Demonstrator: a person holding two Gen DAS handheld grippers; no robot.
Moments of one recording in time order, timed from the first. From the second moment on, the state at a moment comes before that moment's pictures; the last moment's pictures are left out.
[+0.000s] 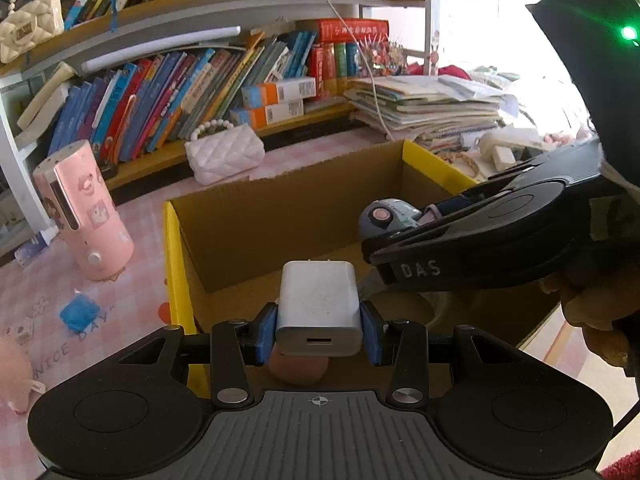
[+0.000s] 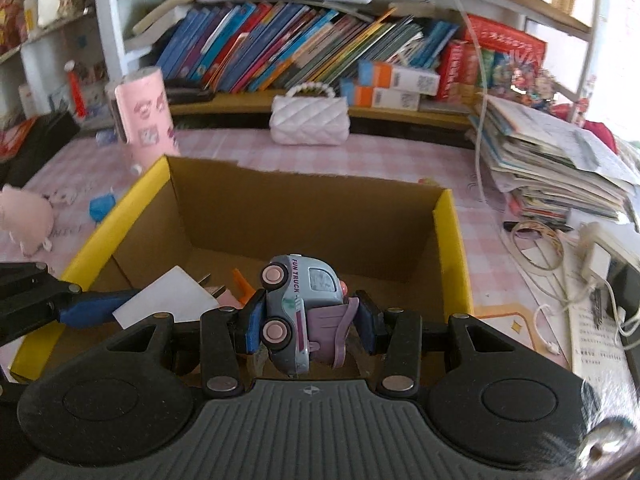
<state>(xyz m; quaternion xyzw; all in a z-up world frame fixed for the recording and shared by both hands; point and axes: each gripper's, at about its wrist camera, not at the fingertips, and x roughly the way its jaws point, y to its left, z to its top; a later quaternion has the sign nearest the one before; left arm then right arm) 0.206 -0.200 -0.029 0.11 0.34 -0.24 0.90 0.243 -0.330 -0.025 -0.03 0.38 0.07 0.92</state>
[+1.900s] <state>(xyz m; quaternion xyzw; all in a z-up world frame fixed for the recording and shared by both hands) 0.122 -0.134 0.013 0.07 0.24 -0.17 0.95 0.130 -0.332 0.017 0.04 0.25 -0.07 0.96</state>
